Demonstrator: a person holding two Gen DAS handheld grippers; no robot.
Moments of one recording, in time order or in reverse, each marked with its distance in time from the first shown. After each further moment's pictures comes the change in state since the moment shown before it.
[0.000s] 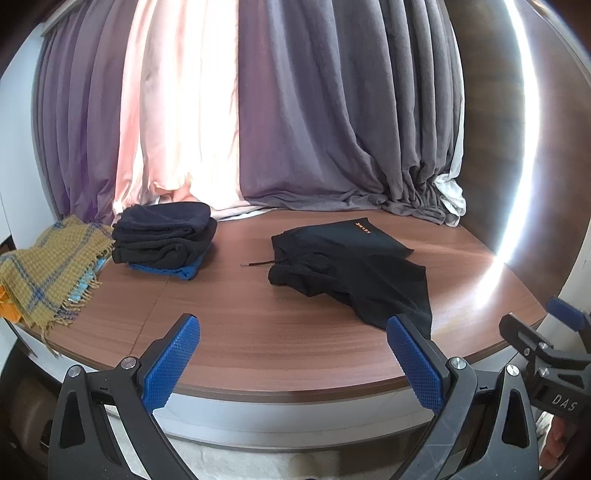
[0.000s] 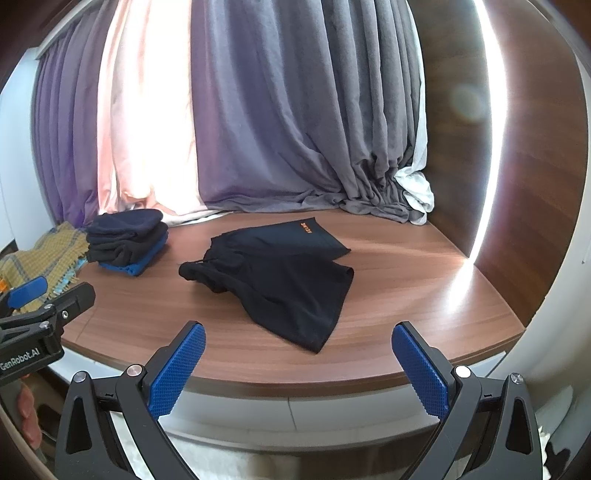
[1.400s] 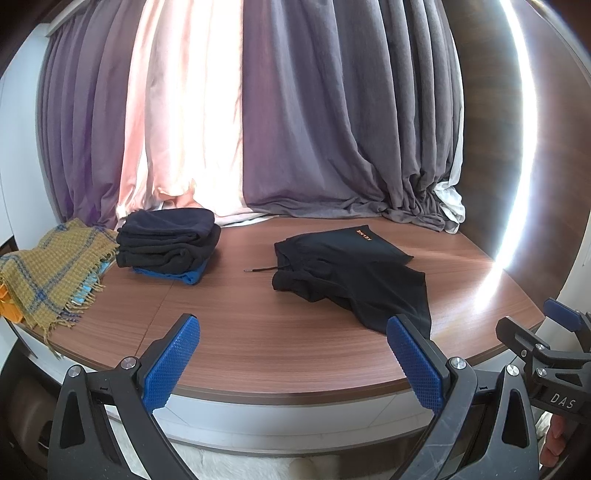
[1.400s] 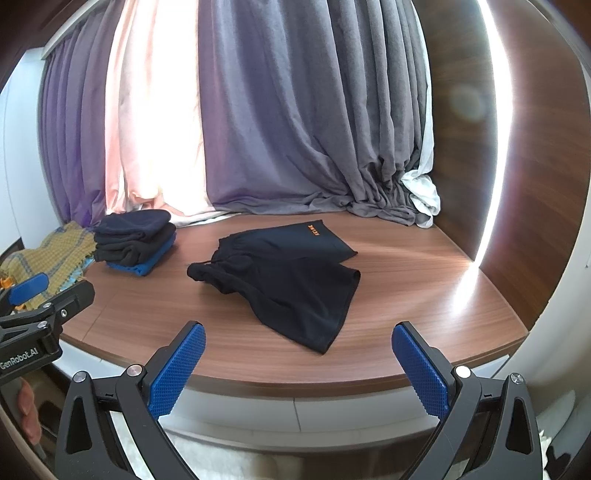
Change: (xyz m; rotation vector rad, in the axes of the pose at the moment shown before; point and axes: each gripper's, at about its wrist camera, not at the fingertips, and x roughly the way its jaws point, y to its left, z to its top) left arm -0.005 0.006 -0.005 -0.010 -0.032 0.000; right arm -0.002 0.008 -0.002 -0.012 -0.008 0.014
